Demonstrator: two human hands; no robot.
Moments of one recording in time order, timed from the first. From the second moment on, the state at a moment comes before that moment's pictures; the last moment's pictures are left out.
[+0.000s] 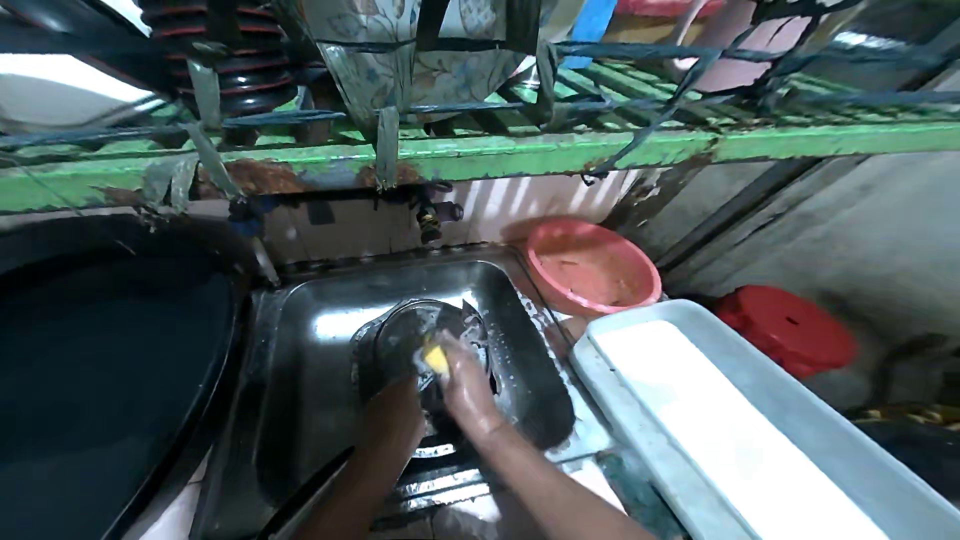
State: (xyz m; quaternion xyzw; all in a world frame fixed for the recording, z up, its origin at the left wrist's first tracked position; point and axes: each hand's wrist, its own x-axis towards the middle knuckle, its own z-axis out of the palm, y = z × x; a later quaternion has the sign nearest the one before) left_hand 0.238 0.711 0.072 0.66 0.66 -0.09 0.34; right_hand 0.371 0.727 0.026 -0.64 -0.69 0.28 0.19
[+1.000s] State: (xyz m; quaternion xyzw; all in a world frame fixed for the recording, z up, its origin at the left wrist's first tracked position) left_hand 0.175 0.700 0.061 0.67 0.65 -0.03 0.35; right_hand 0.505 0.787 0.026 -0.73 -0.27 0.43 0.47
